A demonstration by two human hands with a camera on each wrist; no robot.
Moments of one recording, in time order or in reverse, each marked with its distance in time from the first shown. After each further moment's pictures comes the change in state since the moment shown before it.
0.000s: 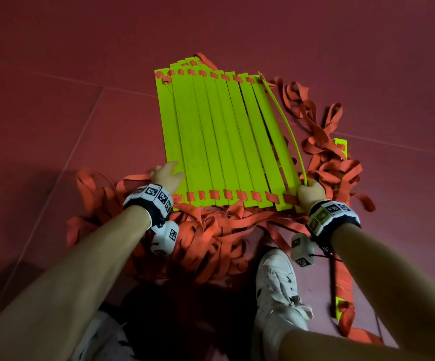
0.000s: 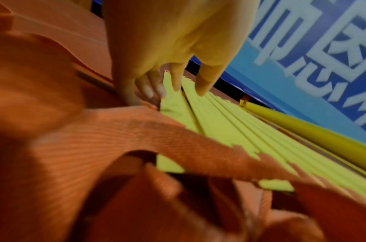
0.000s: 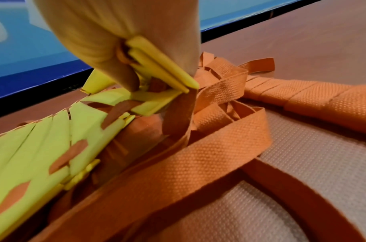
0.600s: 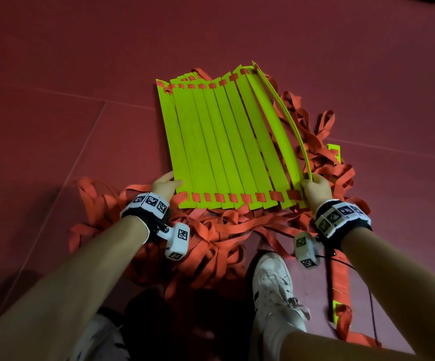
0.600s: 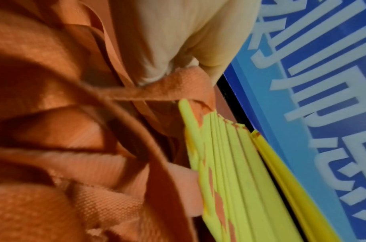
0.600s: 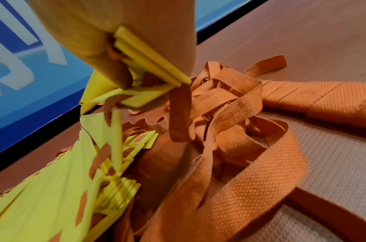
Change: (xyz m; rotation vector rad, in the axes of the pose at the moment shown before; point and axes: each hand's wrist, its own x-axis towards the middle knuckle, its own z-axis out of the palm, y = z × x) left_hand -0.022 0.009 0.002 -0.612 0.013 -0.086; right_hand 0.008 -0.001 -0.028 0.277 -0.048 -0.076
